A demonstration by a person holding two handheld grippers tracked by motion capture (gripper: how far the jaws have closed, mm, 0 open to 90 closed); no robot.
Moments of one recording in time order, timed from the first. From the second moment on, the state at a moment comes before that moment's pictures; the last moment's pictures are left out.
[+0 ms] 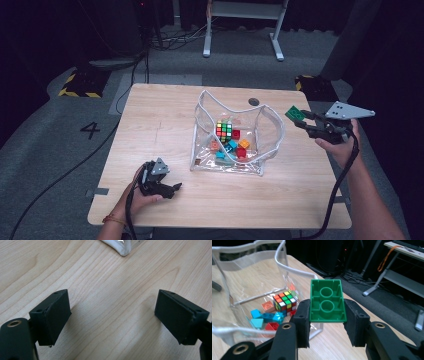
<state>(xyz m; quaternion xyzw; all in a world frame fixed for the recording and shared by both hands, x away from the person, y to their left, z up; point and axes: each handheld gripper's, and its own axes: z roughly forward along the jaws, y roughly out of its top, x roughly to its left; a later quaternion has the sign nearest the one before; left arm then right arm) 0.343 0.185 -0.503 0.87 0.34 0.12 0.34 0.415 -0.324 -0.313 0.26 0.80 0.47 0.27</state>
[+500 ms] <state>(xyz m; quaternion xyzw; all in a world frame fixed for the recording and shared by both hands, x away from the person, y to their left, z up) 0.343 0.184 -0.503 0.87 0.34 0.12 0.34 0.421 -0.268 -0.302 0.18 0.84 0.45 0.25</state>
